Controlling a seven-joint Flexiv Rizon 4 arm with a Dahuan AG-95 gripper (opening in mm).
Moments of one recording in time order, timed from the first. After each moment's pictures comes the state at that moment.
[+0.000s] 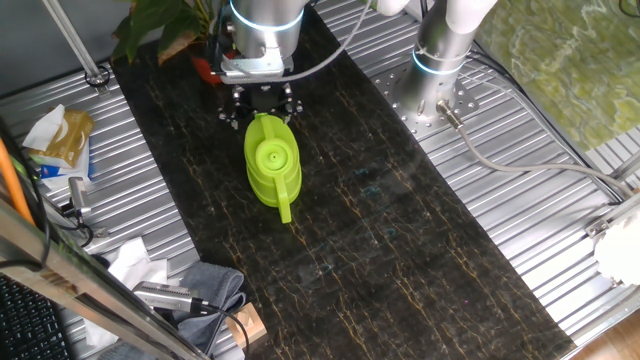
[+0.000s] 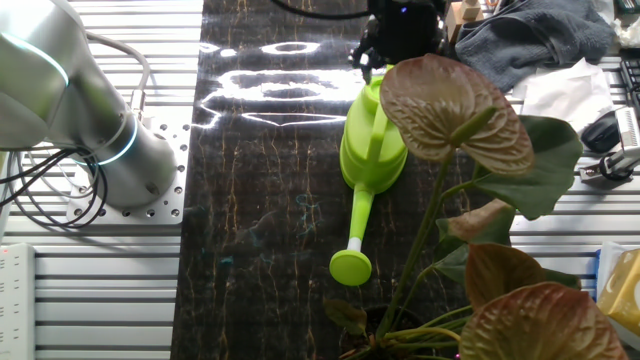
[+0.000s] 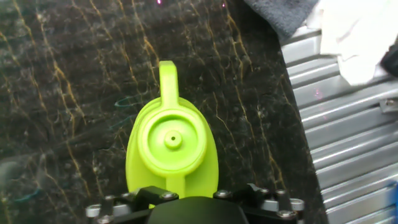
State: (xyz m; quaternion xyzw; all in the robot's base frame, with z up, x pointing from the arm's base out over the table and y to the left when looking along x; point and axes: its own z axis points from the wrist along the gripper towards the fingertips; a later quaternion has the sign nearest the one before) arm 0.480 0.037 0.228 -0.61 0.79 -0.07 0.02
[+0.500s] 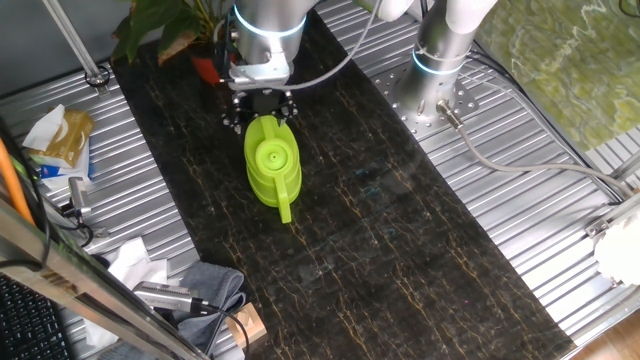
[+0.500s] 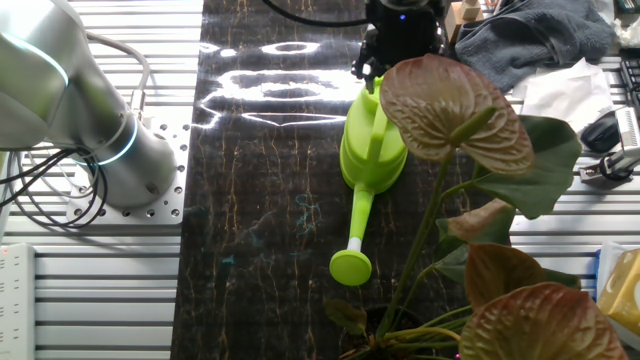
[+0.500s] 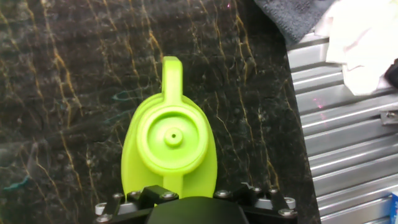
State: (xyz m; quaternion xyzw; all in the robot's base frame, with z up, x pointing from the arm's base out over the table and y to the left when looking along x) arm 0.485 0.036 0.218 -0.62 0.78 -0.08 0.01
